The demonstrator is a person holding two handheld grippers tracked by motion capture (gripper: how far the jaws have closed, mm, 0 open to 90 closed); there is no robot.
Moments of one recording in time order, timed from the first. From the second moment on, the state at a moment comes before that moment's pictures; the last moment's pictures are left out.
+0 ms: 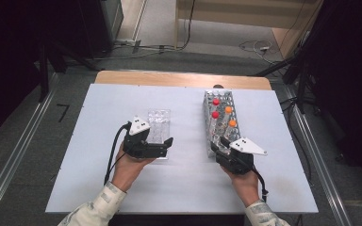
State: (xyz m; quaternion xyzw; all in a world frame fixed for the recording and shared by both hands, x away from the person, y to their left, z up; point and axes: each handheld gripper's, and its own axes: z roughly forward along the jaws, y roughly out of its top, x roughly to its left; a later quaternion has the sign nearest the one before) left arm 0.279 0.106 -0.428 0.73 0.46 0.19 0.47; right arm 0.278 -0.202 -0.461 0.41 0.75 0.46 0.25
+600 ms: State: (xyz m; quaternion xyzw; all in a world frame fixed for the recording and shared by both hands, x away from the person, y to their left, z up) left arm 0.278 0.105 -0.428 0.73 0.46 0.18 0.47; right arm 0.282 -0.201 -0.463 0.41 0.75 0.45 0.27
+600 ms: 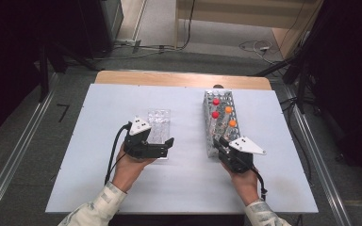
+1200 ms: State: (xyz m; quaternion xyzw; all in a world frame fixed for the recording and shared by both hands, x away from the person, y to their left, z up) left arm 0.271 0.101 -0.418 0.72 0.45 0.18 0.49; right arm 0.257 -0.209 -0.409 0.38 0.71 0.51 0.29
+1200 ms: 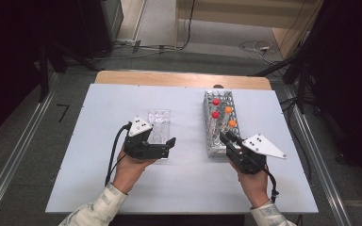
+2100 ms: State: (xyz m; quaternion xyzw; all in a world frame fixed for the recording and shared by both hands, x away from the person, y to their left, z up) left arm 0.254 0.067 -0.410 0.77 0.36 0.12 0.52; right arm 0.239 -0.133 -0.450 0.31 0.79 0.49 0.21
